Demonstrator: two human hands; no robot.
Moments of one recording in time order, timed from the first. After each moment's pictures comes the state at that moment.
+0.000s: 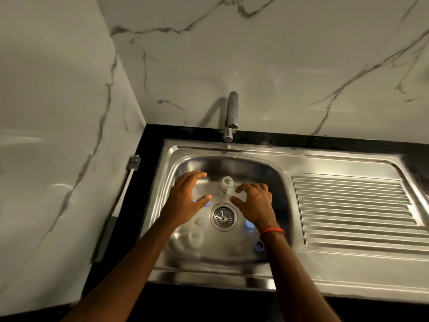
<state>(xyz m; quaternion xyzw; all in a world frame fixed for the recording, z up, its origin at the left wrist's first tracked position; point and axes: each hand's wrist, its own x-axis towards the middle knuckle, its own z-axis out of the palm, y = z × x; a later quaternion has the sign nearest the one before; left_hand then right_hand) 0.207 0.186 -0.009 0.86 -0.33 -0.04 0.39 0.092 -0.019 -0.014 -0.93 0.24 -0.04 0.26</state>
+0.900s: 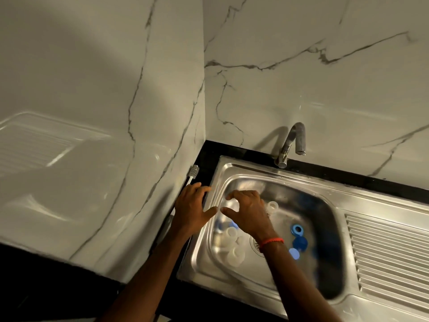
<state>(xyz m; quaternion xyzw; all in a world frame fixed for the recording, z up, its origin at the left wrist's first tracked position) 0.230 0.305 0.001 0.94 -0.19 0.00 0.29 0.168 0.116 0.026 -0.96 0.04 -0.05 0.27</state>
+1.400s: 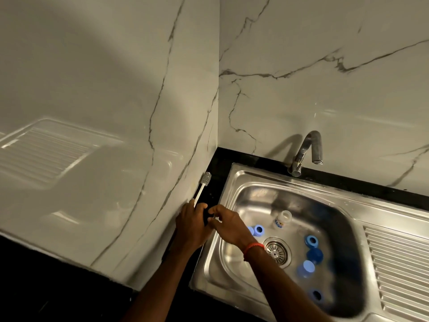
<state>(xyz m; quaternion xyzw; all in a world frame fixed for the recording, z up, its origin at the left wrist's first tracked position) 0.222 0.332 -0.017 0.96 -0.12 0.00 0.24 0.199 0.186 -0.003 -0.89 0.03 0.08 0.46</state>
